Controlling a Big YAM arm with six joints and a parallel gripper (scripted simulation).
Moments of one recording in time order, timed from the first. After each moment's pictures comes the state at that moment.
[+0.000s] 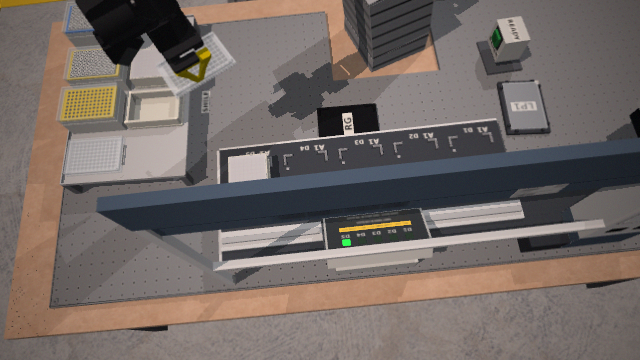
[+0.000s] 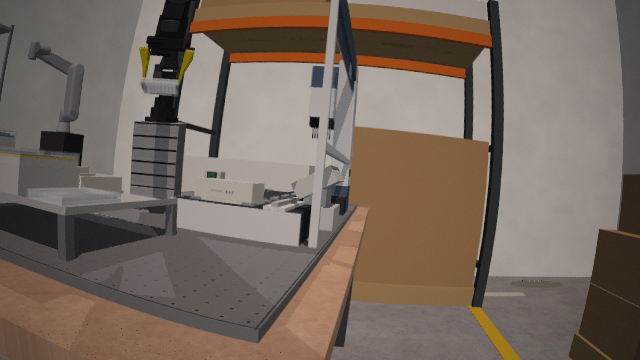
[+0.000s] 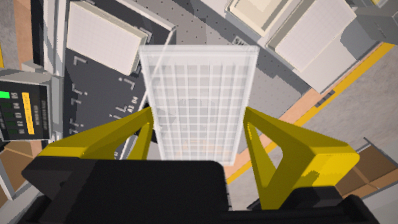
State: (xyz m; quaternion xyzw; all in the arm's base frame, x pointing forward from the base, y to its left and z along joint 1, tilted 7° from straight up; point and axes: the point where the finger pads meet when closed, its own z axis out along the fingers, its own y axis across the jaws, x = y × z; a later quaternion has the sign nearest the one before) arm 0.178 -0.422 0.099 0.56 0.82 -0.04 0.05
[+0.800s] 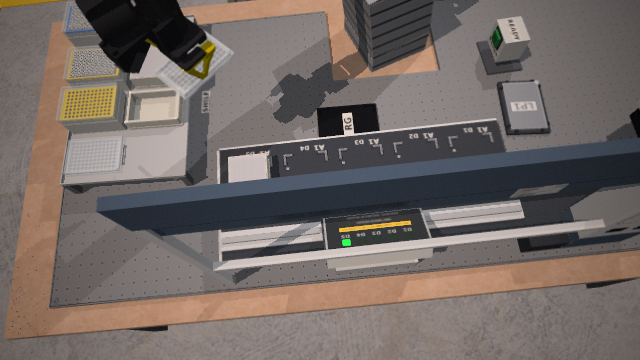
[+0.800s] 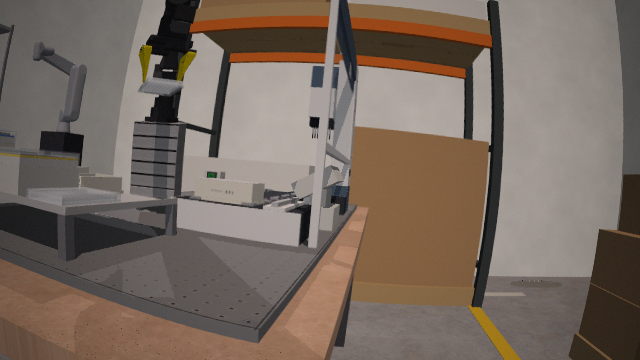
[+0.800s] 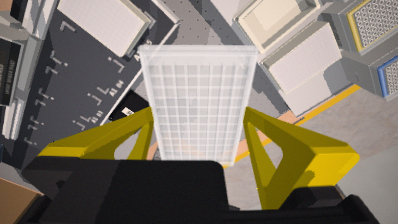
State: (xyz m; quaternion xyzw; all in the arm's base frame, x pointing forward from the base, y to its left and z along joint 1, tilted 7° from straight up) arm 0.178 -0.422 0.099 0.45 0.89 -0.05 0.04
